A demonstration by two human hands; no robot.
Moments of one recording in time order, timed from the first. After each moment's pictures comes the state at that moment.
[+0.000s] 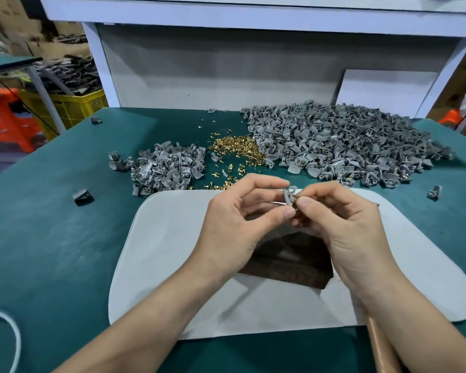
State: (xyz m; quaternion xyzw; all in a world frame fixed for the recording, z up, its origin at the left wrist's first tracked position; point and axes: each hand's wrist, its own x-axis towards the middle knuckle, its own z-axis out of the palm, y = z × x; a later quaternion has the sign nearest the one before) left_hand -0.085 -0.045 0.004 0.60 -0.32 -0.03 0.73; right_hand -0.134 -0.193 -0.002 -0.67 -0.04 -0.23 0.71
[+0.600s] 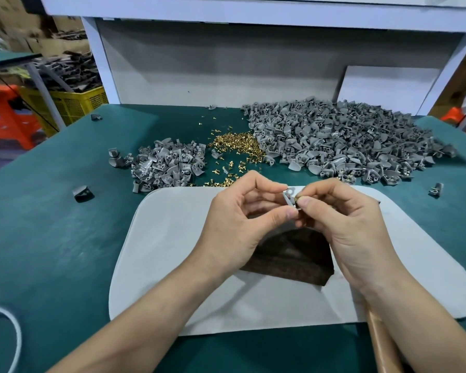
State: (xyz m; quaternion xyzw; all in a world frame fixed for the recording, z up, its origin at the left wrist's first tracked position) left_hand -0.085 -0.047 0.001 0.59 -0.33 -0.05 0.74; right_hand -0.133 -0.196 -0.002 -0.67 -0.04 -0.22 0.71
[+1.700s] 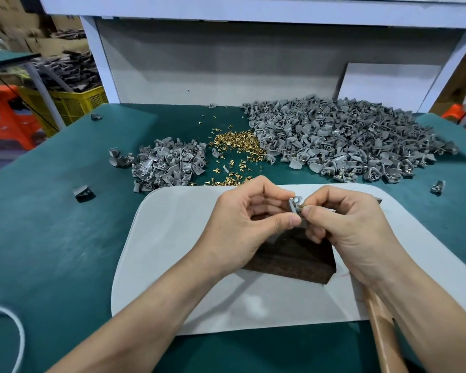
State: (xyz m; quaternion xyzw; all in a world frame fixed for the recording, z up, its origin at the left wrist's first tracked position) left_hand -0.084 -0.045 0.003 0.62 -0.34 -0.09 0.70; right_hand -0.133 -0.202 0.001 -0.72 0.02 -0.16 0.67
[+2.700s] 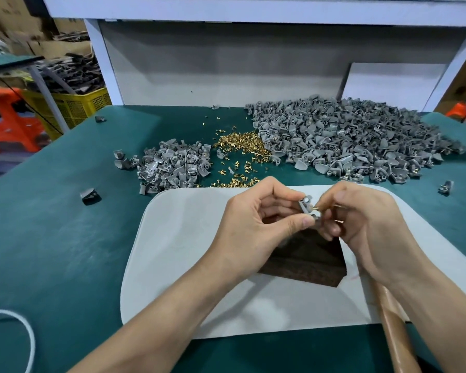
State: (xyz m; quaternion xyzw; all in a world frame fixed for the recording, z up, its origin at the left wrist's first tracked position) left_hand -0.086 -0.048 0.002 0.63 -0.32 -0.07 0.71; right_hand -0.131 -0.209 0.004 -0.65 0.00 -0.14 0.74
